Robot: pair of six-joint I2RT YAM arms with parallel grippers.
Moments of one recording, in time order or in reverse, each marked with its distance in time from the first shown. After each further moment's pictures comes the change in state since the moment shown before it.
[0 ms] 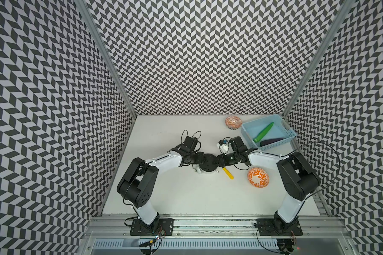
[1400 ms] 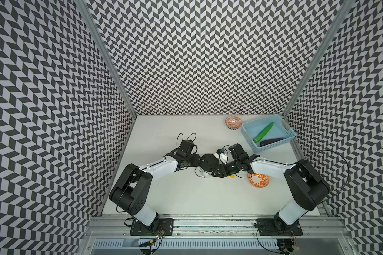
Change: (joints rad) left arm 0.015 -0.079 -0.112 0.072 -0.033 -0.059; right arm 0.097 -0.122 -0.150 0.004 -0.170 0.043
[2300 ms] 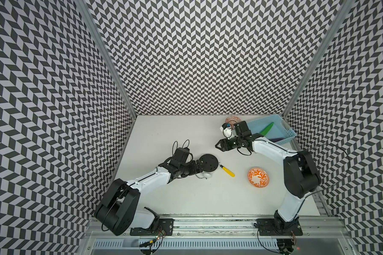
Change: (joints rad) left arm -0.037 -0.191 -0.187 0.042 0.145 -0.224; right arm -0.193 0.215 0.444 -0.167 0.196 -0.251
